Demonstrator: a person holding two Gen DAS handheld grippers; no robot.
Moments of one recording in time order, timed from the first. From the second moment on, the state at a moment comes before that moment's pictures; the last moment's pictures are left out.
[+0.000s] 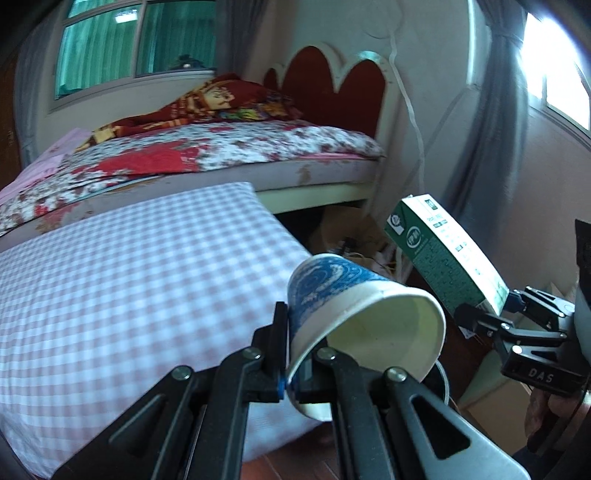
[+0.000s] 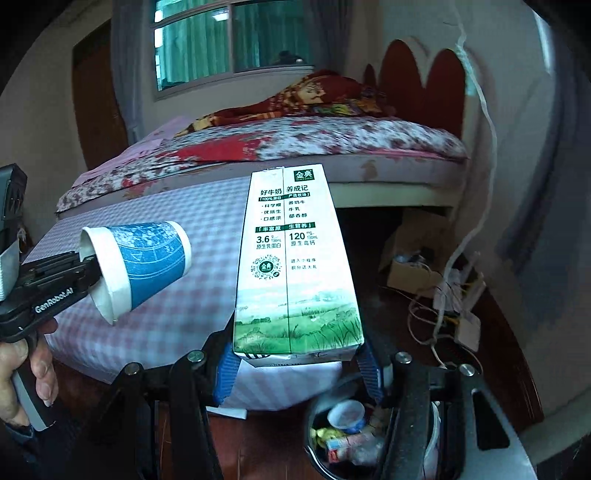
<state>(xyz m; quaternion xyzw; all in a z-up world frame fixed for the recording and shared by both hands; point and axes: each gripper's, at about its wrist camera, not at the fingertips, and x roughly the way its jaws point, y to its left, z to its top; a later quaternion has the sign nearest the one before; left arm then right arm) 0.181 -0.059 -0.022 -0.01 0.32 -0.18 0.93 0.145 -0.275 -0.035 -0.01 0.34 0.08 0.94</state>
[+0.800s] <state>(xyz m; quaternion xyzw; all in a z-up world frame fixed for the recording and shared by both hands) 0.143 -0.224 -0.126 0.05 0.41 -0.29 0.86 0.076 -0.402 -0.156 0.01 0.46 0.00 0.89</state>
